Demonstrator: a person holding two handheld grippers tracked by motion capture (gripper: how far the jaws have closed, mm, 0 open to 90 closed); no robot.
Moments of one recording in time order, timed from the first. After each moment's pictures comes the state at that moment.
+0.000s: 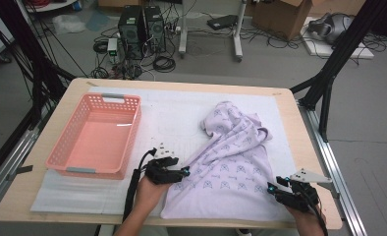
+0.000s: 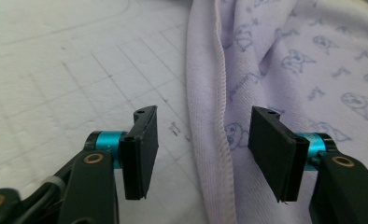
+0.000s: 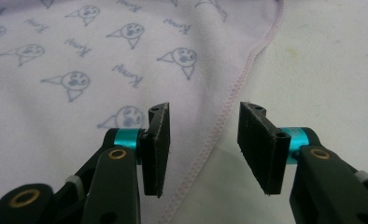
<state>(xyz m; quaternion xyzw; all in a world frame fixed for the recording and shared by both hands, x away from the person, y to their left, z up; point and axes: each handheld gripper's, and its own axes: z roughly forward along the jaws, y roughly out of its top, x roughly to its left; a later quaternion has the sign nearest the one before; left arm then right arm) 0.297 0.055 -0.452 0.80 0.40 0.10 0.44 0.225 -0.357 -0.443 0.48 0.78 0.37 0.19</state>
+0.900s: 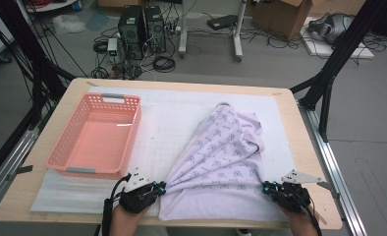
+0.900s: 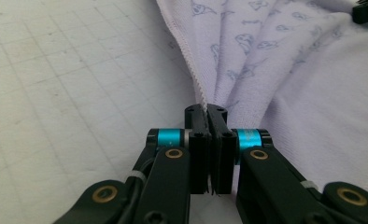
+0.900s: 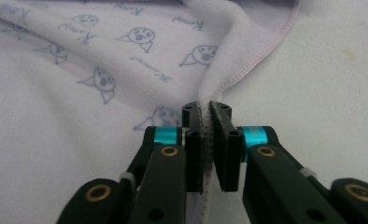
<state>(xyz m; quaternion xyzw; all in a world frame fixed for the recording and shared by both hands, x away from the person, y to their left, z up) 0.218 0.114 -0.453 0.78 0.39 0.12 0.48 0.224 -0.340 -0.447 0.45 0.79 0.37 0.16</state>
